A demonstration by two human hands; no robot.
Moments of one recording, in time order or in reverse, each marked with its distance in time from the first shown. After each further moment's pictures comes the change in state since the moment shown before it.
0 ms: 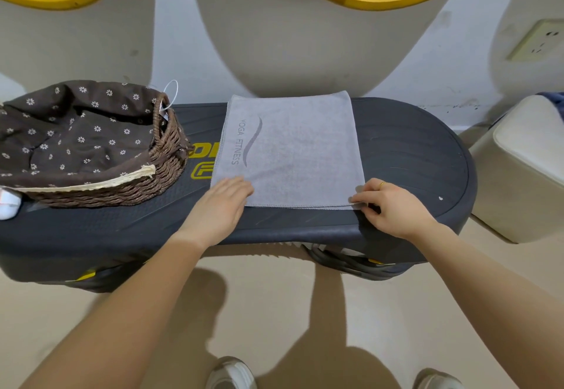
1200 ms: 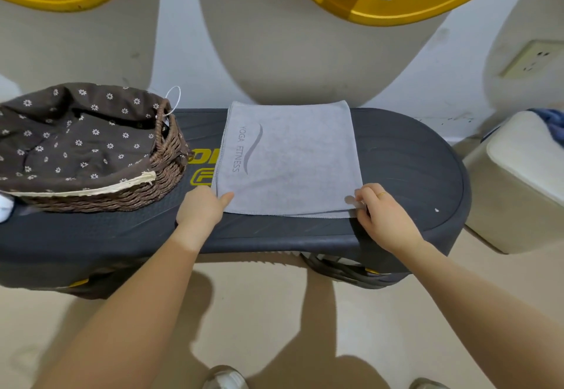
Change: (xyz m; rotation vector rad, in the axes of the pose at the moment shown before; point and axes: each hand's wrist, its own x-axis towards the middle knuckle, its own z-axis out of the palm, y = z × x) left_hand 0.025 -0.005 -0.020 -0.320 -0.185 -0.925; right_hand 0.006 -0.016 0.008 0.032 0.114 0.189
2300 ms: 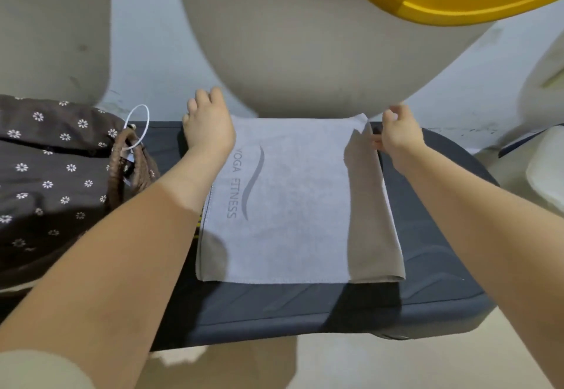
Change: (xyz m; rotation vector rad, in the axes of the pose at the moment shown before) left_hand 0.168 0.105 -0.044 0.049 0.372 0.319; right_hand 0.219 -0.007 -0.038 0.573 0.256 0.590
